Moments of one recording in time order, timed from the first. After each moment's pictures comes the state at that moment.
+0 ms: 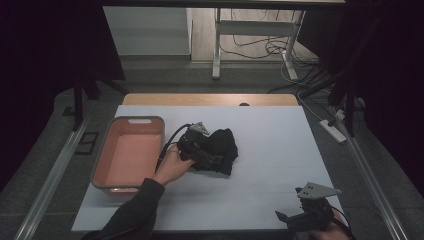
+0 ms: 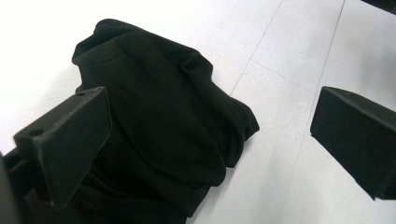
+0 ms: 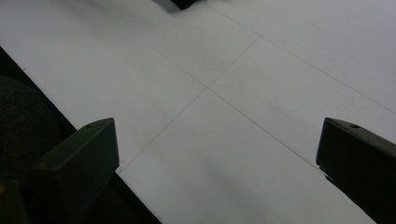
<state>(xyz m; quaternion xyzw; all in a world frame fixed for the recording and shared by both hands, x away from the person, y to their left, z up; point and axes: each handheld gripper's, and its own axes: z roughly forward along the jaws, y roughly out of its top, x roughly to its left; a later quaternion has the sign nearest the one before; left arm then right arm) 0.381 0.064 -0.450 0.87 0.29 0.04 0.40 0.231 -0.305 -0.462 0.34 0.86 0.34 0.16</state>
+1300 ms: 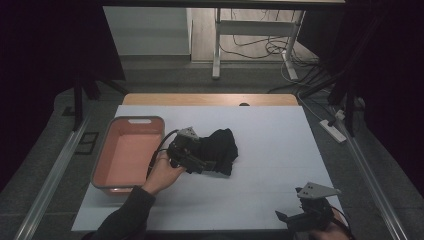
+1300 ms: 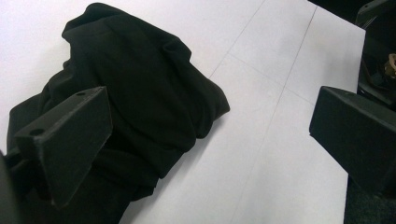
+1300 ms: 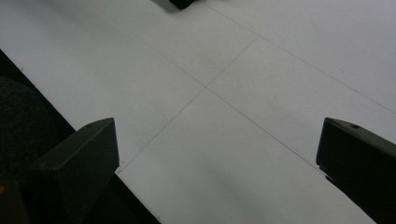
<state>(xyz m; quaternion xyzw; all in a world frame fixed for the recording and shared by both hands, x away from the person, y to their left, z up) 0.353 0.087 -0.445 0.85 0.30 0.01 0.42 0.231 -0.305 -0.462 0.34 0.86 0.34 0.16</state>
